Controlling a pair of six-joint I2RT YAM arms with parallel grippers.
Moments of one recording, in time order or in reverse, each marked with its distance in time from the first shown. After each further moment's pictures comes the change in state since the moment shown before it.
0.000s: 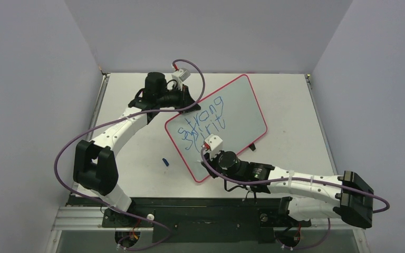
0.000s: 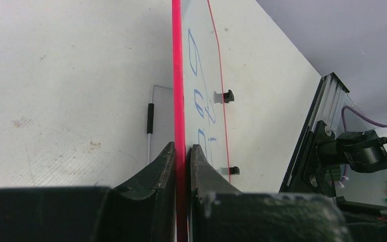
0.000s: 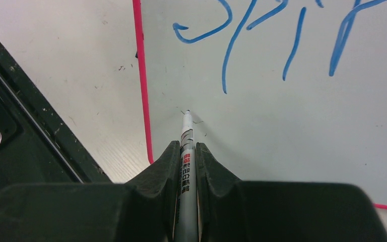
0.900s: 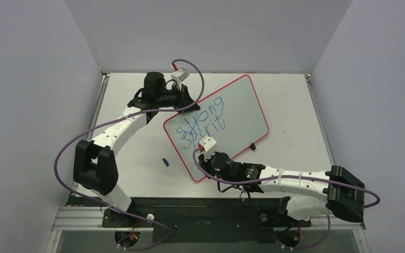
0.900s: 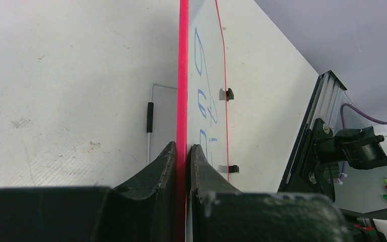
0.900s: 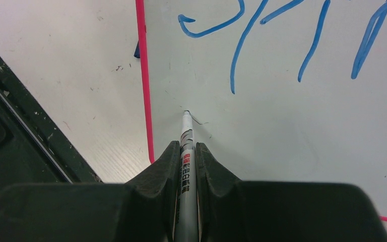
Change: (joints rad) left arm 0.011 0.002 -0.001 0.001 0.023 0.005; right arm 0.019 0.122 0.014 0.071 0.028 0.003
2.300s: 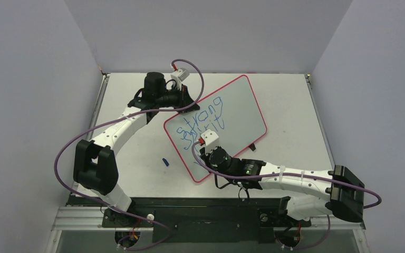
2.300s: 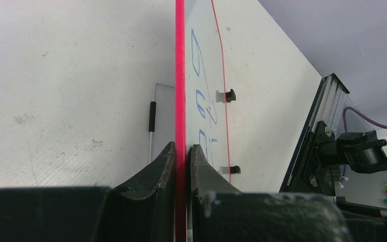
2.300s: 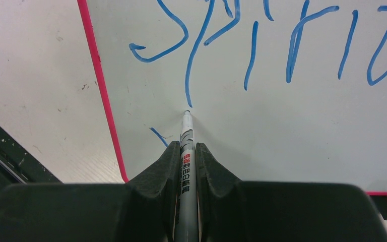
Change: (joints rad) left arm 0.000 0.002 0.000 -0.003 -0.017 -0.008; right arm -0.008 0.005 0.092 -0.128 0.140 0.016
